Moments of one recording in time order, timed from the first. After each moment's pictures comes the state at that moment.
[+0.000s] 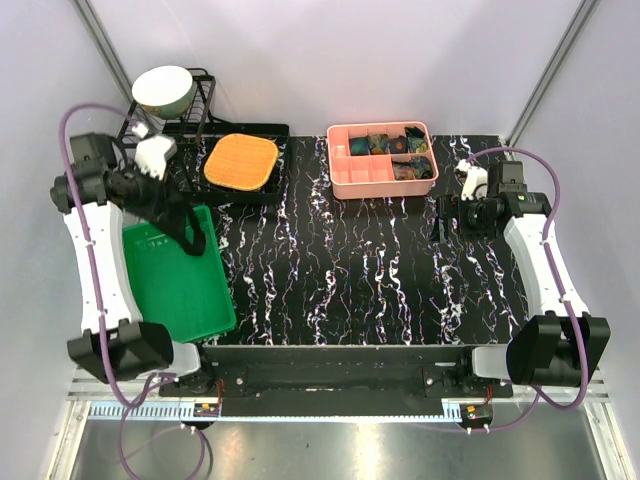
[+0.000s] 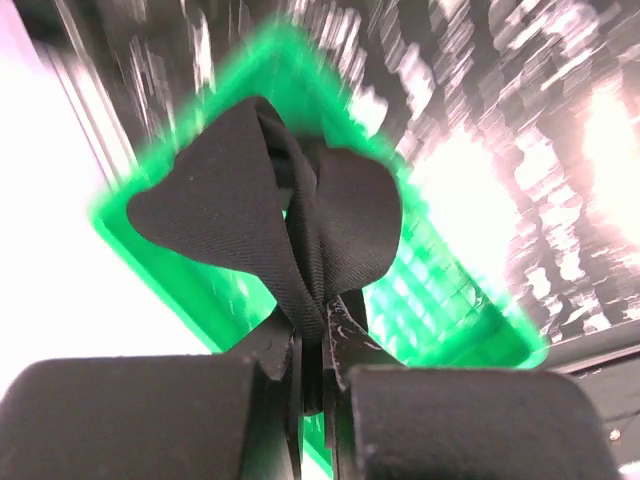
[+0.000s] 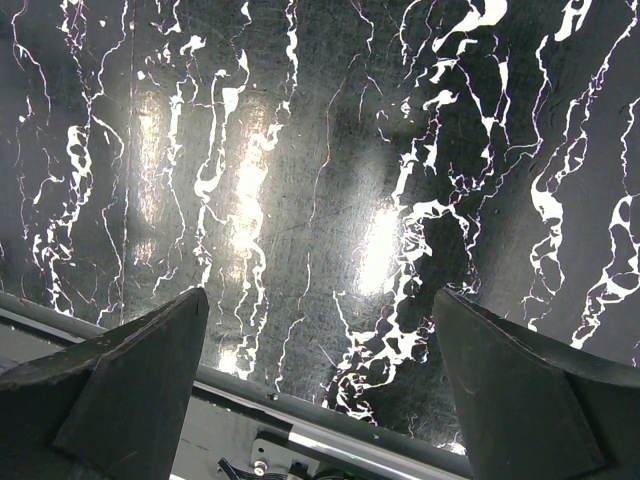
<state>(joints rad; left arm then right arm) 0.35 1.38 1.58 -1.22 0.37 0.62 -0.05 1.33 1.23 -0.94 -0.34 -0.12</state>
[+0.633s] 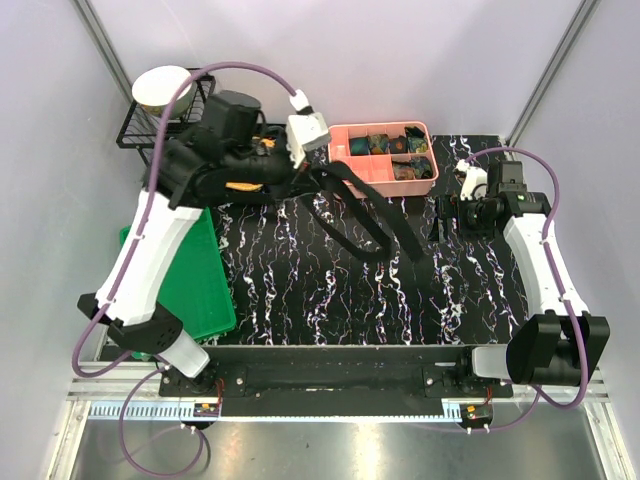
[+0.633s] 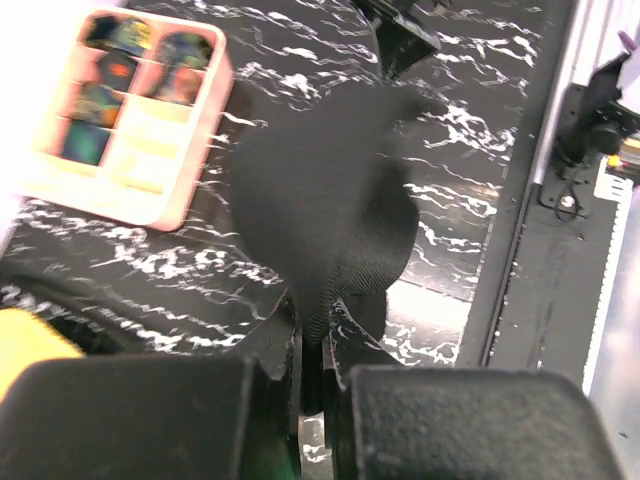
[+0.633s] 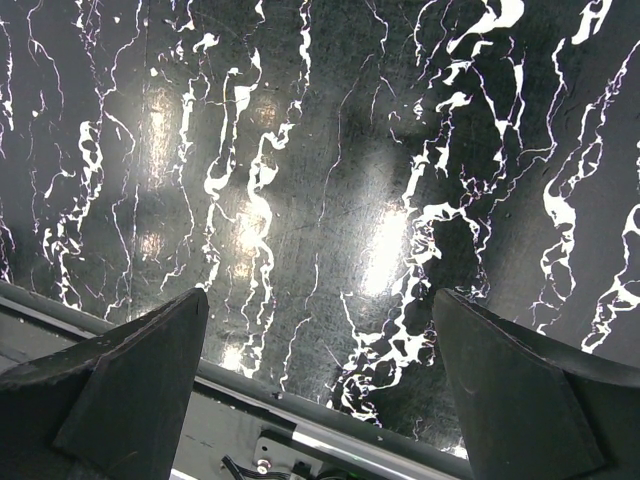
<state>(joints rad) -0.63 1.58 2.27 -1.24 0.51 0.36 -0.05 1.33 1.23 -0.94 -0.36 -0.12</state>
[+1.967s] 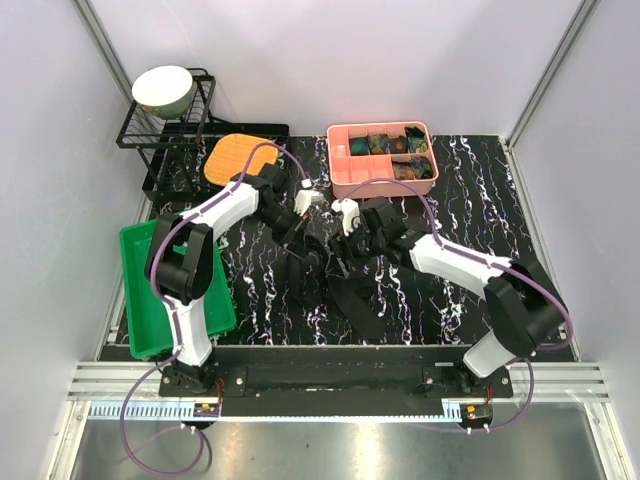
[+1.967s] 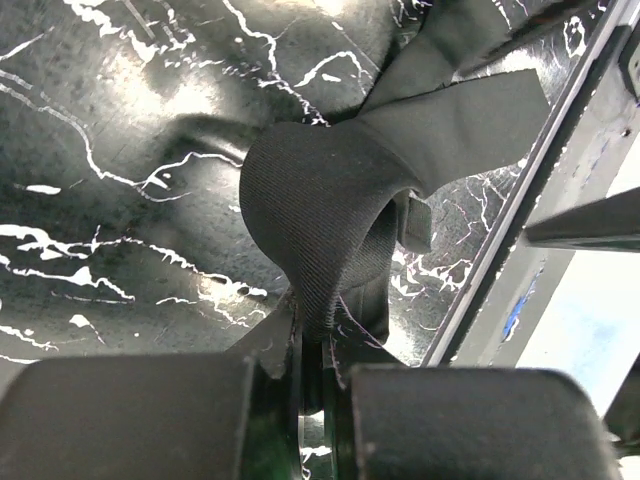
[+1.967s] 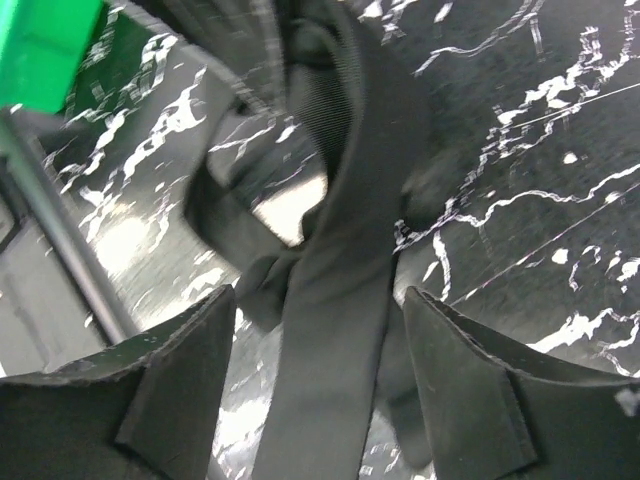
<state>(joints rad) -0.38 1.93 1.46 -0.92 0.75 0.39 0.66 1.56 0.98 -0.17 -0.43 0.06</state>
